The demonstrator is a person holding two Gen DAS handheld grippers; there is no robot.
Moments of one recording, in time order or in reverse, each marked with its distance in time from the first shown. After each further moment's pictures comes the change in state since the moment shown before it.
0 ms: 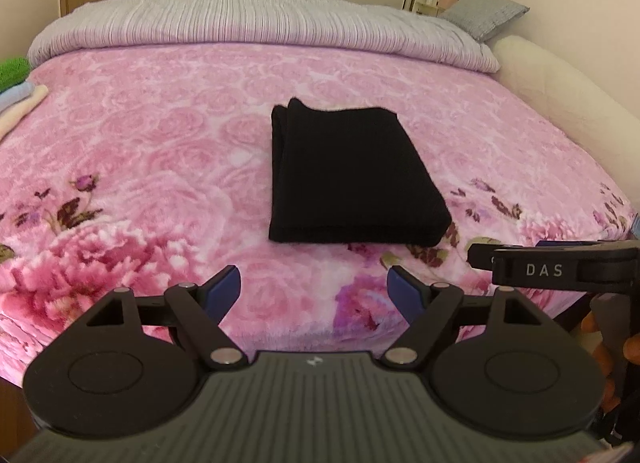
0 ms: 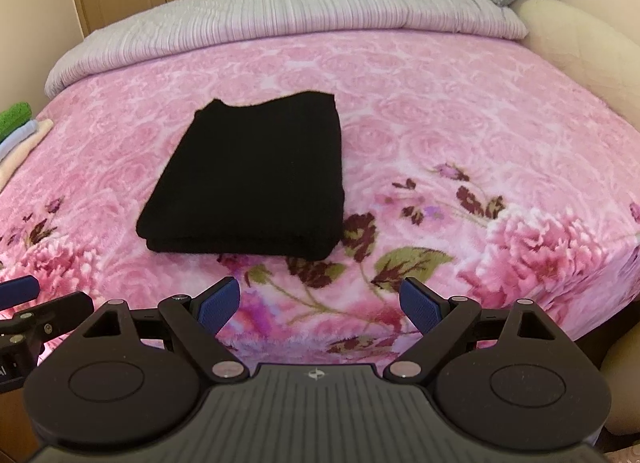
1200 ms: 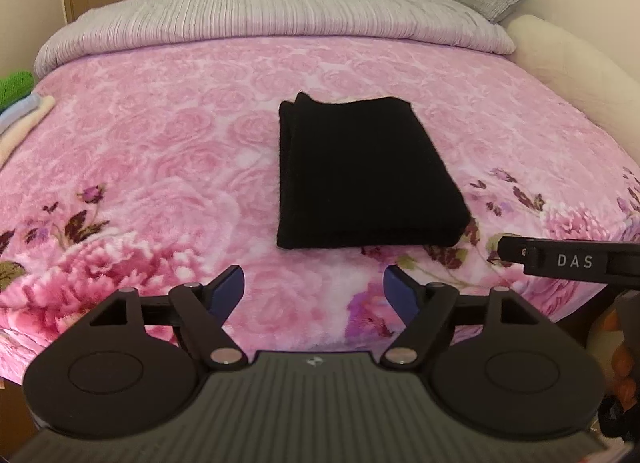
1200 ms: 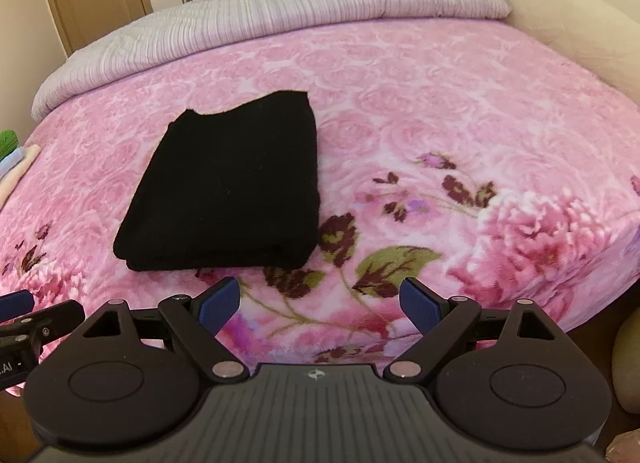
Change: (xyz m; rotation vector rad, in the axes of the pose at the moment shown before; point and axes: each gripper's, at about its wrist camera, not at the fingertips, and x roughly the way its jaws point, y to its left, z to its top) left arm 0.009 -0.016 0.013 0.050 0.014 0.069; right arm 0.005 -0.028 0.005 0.093 -0.015 -0.001
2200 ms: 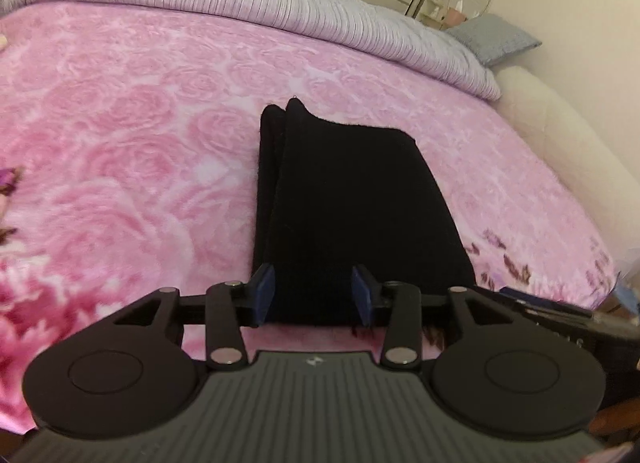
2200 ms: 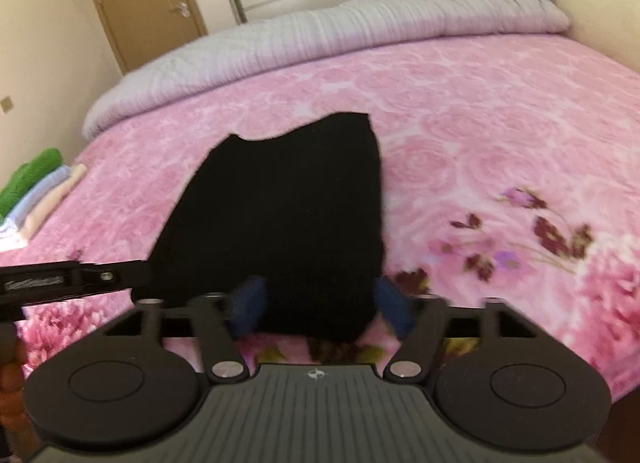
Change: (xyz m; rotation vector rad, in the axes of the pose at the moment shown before) left arm 0.098 0.049 0.034 -0.187 0.015 -0.193; right arm 0.068 0.000 0.022 -0.032 -0.056 0.185
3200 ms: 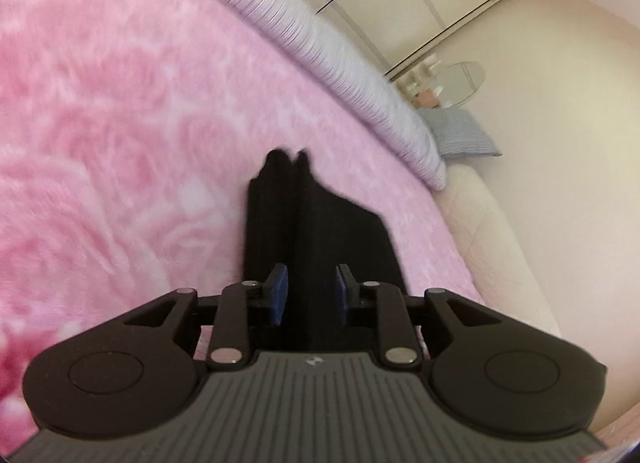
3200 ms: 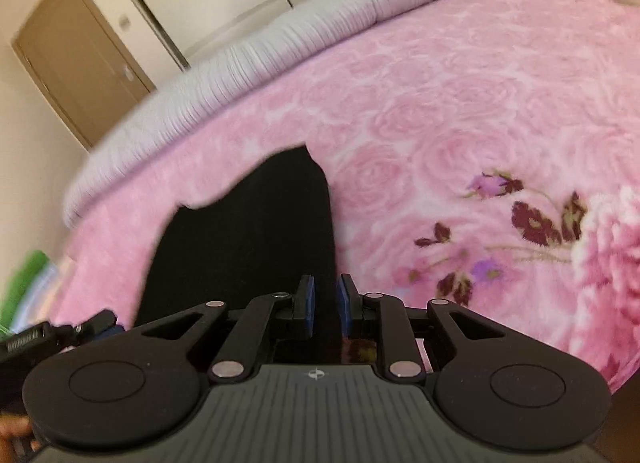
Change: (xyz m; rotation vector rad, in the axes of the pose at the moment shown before) left arm 0.022 0.086 0.026 -0.330 -0.120 -0.352; right arm 0.016 -0.057 0.025 0.316 -0.083 0.080
